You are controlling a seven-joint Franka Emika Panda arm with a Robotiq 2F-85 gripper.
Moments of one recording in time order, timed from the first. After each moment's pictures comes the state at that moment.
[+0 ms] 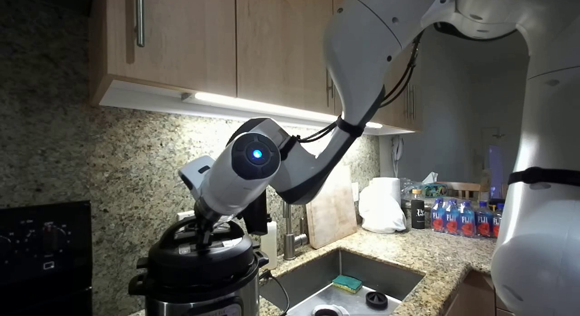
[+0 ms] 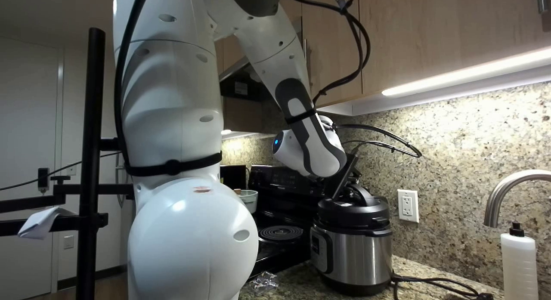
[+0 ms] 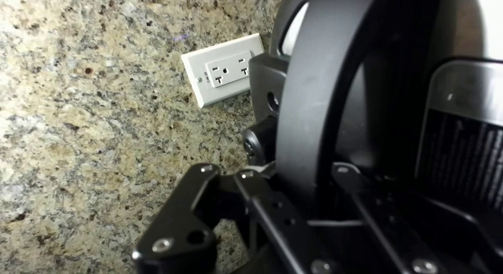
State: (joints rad) arm -0.18 -0.11 0.48 -2.36 -1.96 2.74 0.95
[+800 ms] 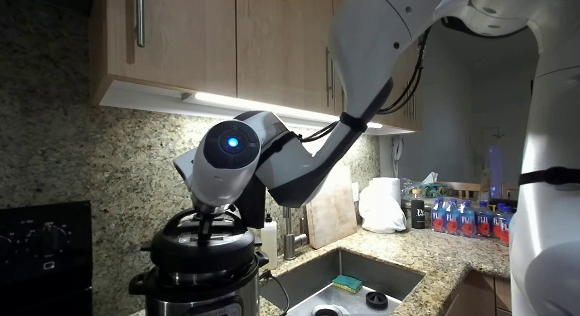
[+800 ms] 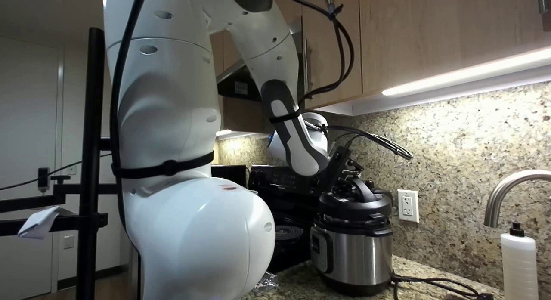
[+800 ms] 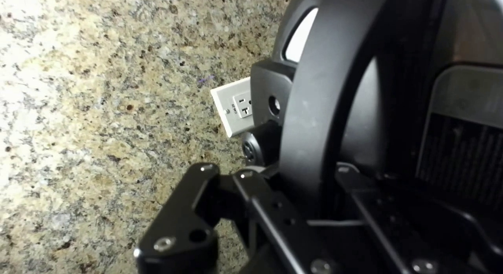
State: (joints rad) arm 0.06 -0.14 0.30 -2.38 -1.72 2.56 0.81
